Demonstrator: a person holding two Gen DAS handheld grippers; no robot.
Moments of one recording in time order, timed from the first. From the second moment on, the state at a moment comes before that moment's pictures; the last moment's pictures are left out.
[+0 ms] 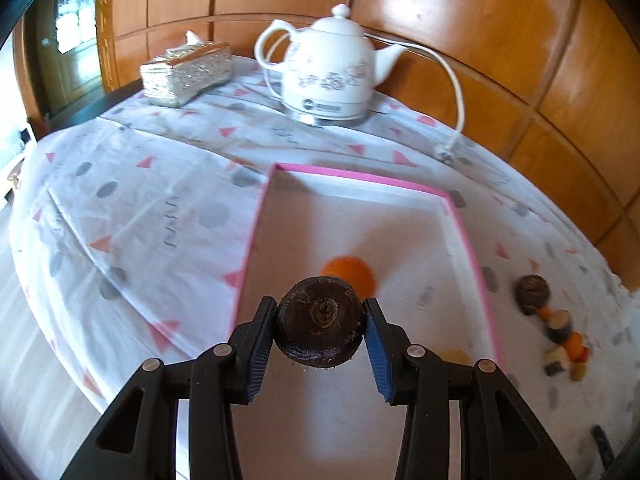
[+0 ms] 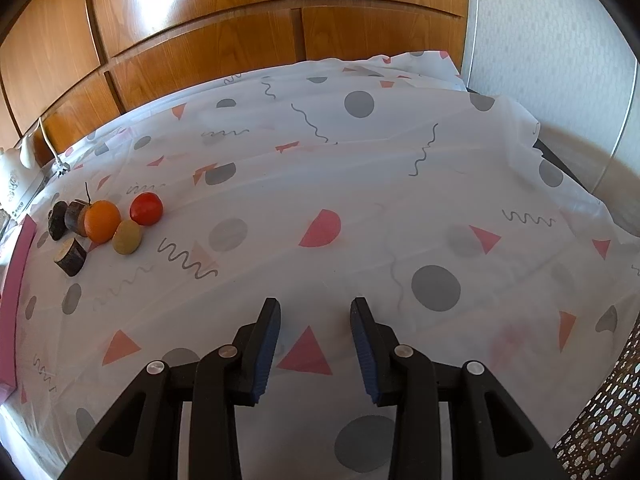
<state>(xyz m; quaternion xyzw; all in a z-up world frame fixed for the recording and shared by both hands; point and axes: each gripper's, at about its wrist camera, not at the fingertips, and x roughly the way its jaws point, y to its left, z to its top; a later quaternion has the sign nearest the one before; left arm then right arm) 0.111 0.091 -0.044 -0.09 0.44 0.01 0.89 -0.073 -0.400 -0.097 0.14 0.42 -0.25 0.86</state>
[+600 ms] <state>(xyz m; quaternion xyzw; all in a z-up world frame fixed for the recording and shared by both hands) 0.081 0.089 -0.040 -0.10 0.41 0.03 0.90 -0.070 -0.399 -0.098 0.13 0.43 -0.26 0.86</state>
